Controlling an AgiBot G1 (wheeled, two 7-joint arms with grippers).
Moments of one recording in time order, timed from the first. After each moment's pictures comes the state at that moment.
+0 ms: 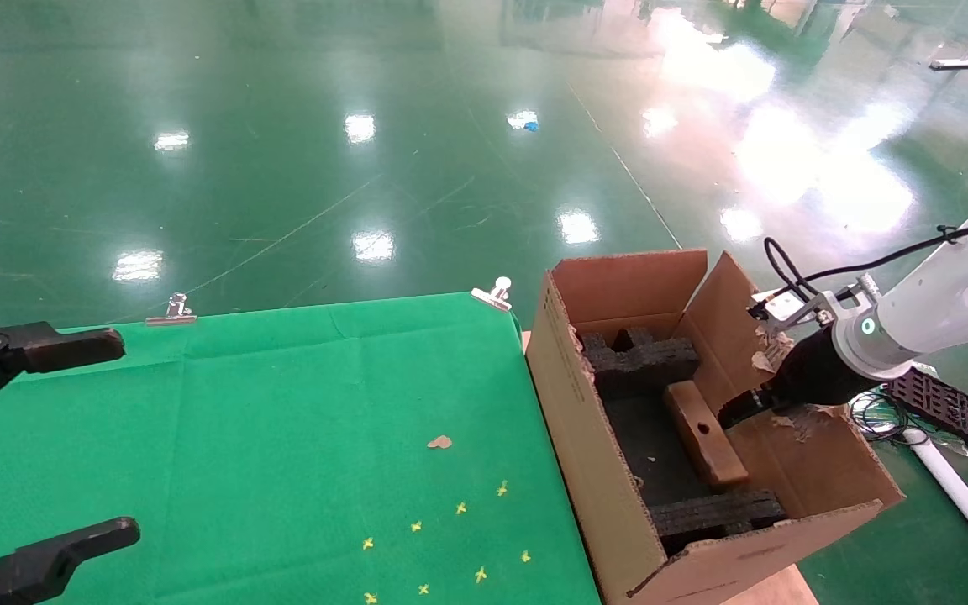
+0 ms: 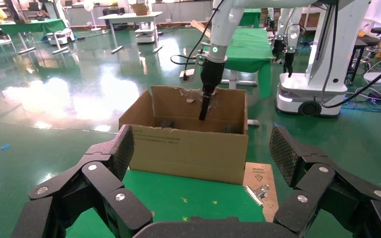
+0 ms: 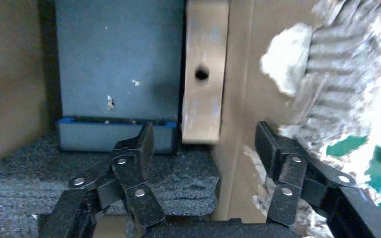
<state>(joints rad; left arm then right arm) -1.08 0.60 0.30 -1.28 0.72 1.49 -0.18 1.84 -0.89 -1.62 0.02 -1.31 -1.19 0.79</state>
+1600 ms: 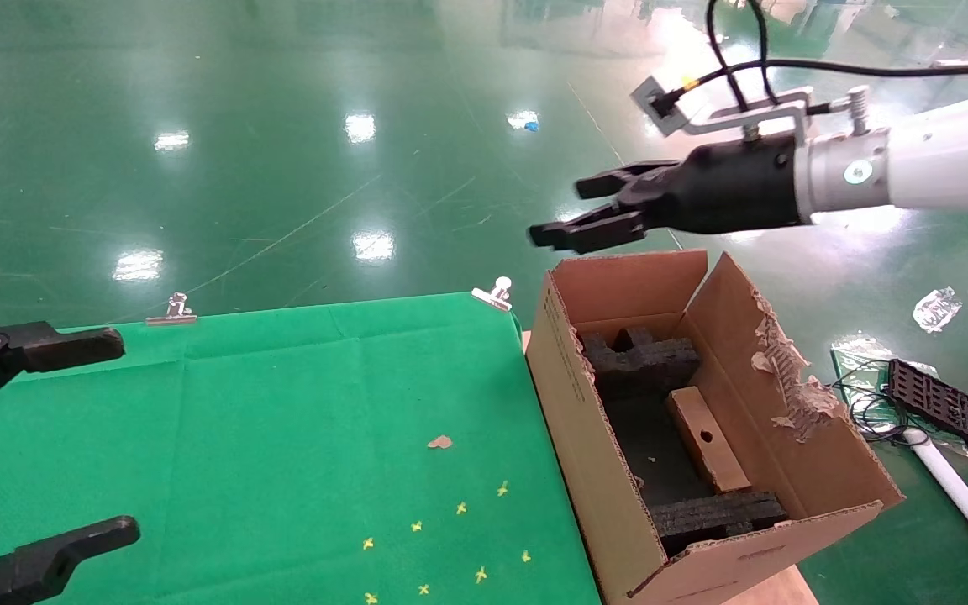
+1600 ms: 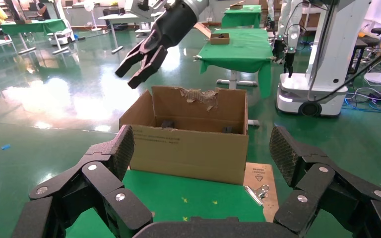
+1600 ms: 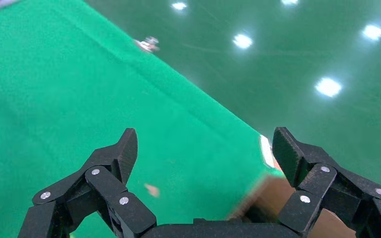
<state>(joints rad) -1.08 0.60 0.30 -1.28 0.72 1.49 -0.18 1.89 -0.70 -1.11 0.56 -1.02 -1.31 0.39</state>
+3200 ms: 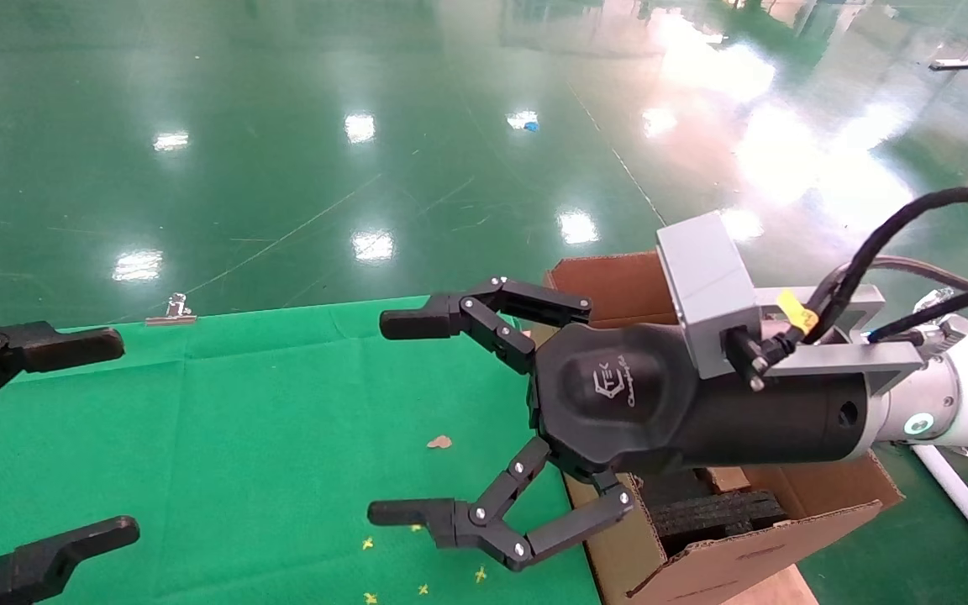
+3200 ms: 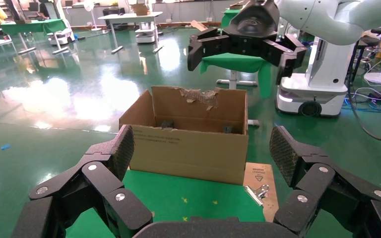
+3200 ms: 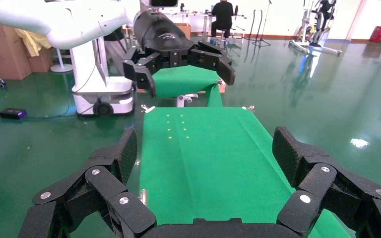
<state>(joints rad) -1.08 0.60 0.30 -1.28 0.72 1.49 -0.18 1.05 -0.61 -0.25 1.31 -0.72 -1.50 0.18</state>
